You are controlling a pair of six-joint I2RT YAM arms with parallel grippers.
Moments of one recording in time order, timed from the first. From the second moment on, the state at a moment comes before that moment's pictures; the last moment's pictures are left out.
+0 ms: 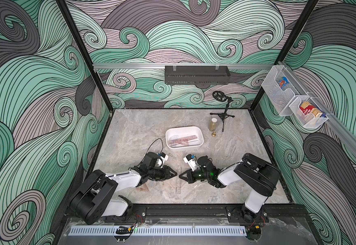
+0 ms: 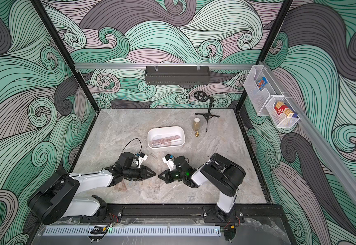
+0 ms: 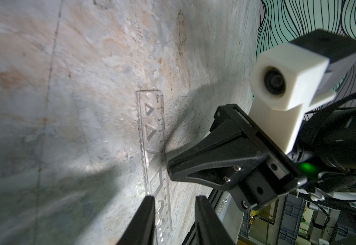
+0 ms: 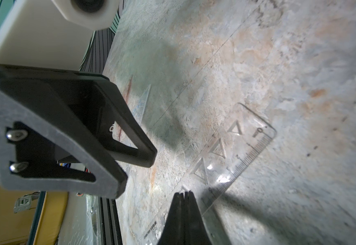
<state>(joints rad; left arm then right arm) -0.54 1.35 0.34 0.21 0.67 -0.78 0.82 1.77 0.44 0.69 -0.51 0.67</state>
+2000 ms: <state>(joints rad) -0.55 1.48 0.32 0.33 0.70 -0.80 0.82 1.80 0.42 0.74 -0.51 0.65</state>
